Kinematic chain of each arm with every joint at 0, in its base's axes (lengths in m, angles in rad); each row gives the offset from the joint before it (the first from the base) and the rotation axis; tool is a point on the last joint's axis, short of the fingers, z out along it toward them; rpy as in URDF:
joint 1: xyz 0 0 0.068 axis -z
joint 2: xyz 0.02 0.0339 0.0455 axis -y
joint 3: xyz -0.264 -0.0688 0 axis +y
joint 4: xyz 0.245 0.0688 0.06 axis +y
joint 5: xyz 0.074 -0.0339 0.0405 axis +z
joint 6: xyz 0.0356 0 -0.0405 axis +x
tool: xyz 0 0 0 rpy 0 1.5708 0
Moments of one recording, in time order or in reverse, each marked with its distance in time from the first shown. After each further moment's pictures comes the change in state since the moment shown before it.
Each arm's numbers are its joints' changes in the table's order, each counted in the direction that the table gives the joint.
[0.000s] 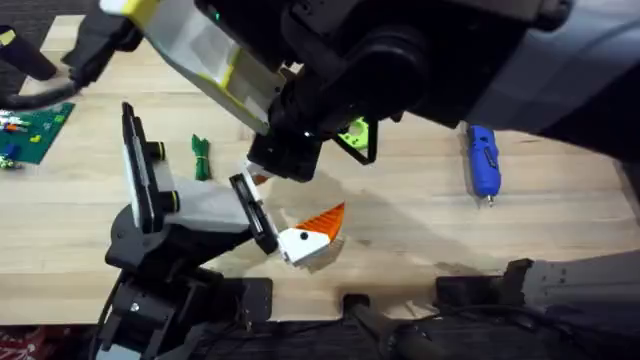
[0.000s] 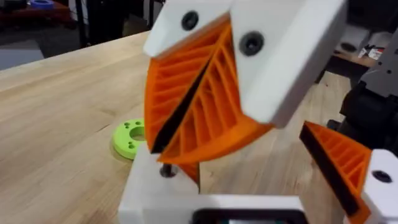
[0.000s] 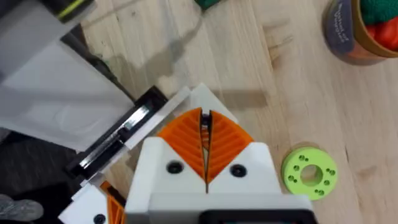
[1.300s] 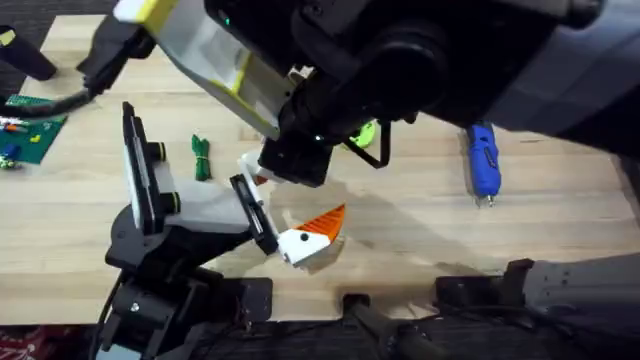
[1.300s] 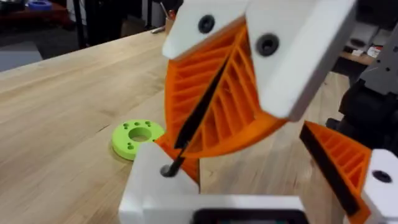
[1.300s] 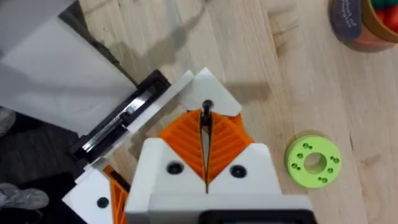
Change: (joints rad) left arm 0.000 0.000 0.000 0.000 -0.003 0.009; right arm 0.000 0.020 0.005 0.058 -0.001 0.000
